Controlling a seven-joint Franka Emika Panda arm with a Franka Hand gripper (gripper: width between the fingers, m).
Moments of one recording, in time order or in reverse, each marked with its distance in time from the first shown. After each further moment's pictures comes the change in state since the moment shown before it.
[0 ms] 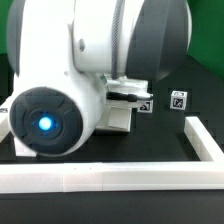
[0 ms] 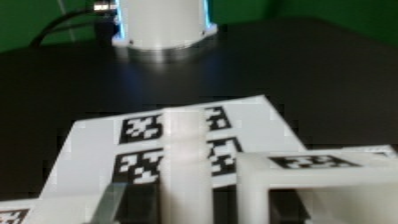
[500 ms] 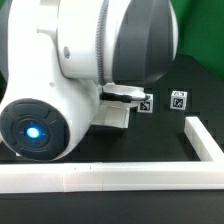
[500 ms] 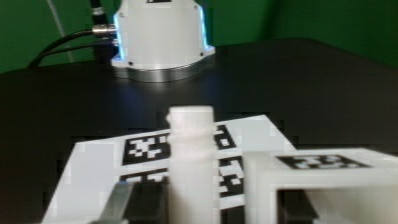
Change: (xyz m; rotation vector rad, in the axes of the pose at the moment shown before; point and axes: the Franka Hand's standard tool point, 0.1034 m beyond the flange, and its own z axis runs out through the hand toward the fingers) arm -0.001 0.002 0.003 0.006 0.002 0.012
